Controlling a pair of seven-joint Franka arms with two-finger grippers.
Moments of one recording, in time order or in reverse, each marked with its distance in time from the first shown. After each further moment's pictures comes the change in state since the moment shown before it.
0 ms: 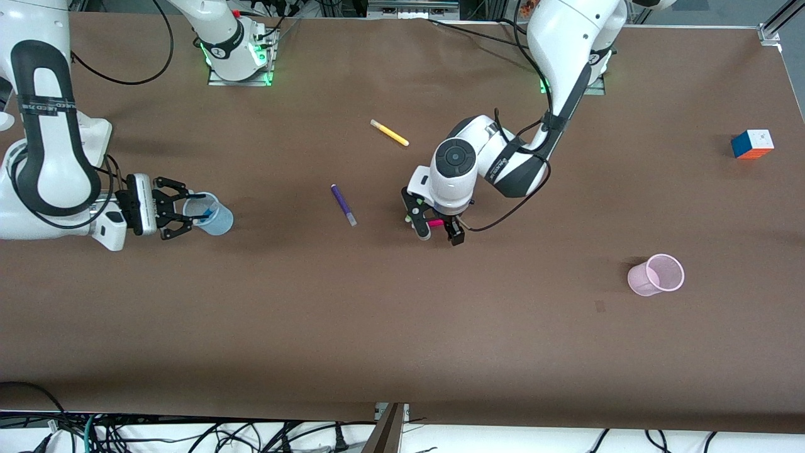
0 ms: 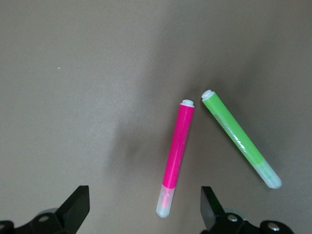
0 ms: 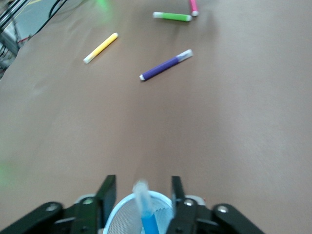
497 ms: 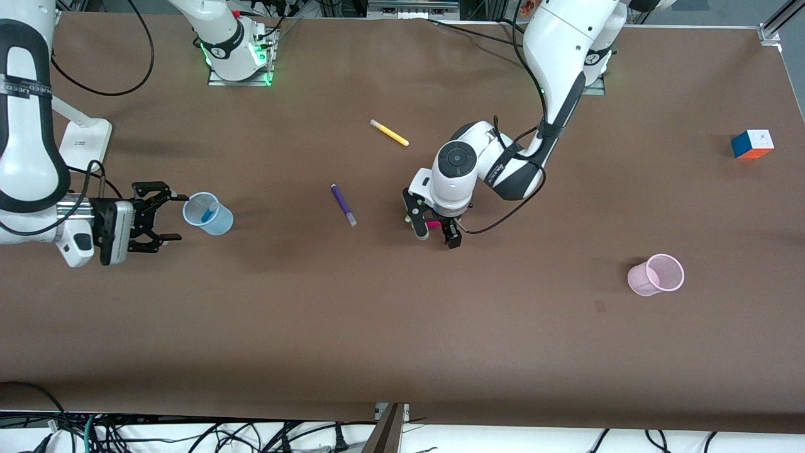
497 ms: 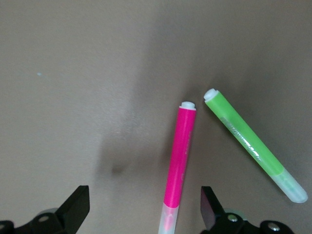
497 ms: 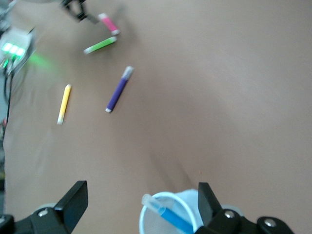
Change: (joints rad) left arm -0.001 0.027 0.003 -0.056 0.006 0.120 0.040; right arm 0.005 -0.010 0.012 0.187 -0.053 -0.058 0.775
